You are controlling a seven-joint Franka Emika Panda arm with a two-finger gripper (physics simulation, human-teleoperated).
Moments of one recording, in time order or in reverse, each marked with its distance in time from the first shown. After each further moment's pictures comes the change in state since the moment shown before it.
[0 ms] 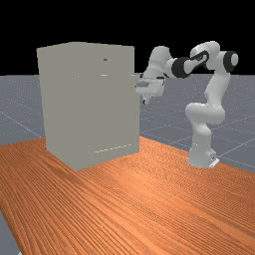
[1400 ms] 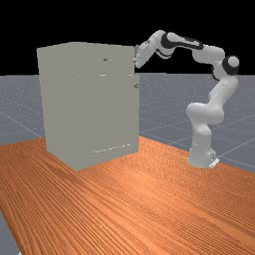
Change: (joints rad) arm -0.147 -0.238 -0.467 0.280 0.123 -0.072 -0.034
